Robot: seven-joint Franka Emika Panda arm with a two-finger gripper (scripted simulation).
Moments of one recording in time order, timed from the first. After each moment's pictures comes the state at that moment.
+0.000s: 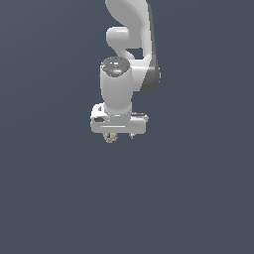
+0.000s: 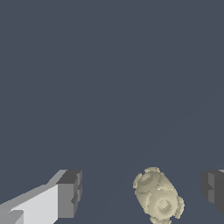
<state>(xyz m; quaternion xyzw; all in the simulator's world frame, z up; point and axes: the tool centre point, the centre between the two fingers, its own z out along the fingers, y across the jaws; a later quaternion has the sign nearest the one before) 0.004 -0.031 0.173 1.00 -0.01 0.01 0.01</state>
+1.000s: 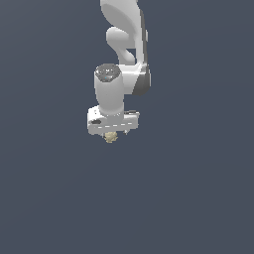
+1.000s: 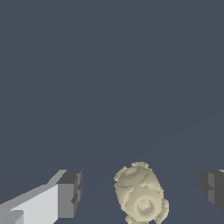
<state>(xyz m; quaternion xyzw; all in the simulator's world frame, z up) -0.025 -0.055 0.143 1.00 0.09 0.01 0.01</state>
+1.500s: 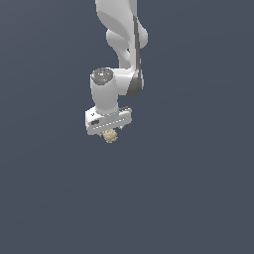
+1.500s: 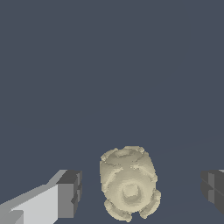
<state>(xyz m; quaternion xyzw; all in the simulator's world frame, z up) -0.061 -0.077 0.113 0.98 0.20 0.00 0.00</state>
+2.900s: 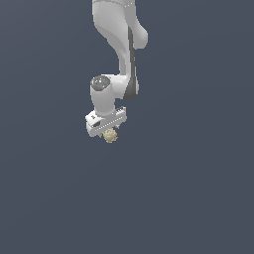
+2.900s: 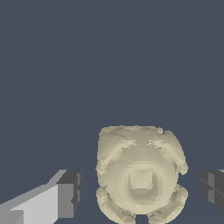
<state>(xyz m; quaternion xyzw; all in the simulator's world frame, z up) -0.097 -0.093 0.068 0.96 0.29 0.00 0.00</state>
